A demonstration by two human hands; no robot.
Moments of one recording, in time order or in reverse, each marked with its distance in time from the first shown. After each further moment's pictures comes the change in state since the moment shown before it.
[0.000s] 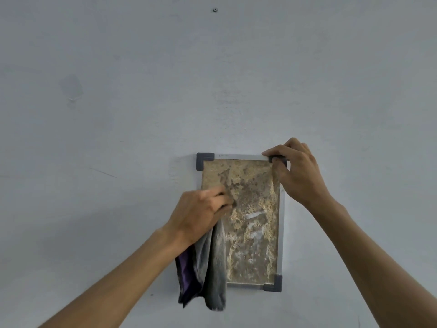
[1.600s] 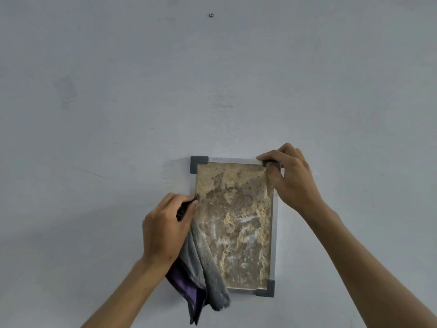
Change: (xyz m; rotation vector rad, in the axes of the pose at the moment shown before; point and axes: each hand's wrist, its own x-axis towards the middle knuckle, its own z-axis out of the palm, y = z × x) left_hand -0.040 0.004 -0.003 -0.032 0.372 -0.456; right_hand -0.002 0.002 0.001 0.020 0.012 -0.008
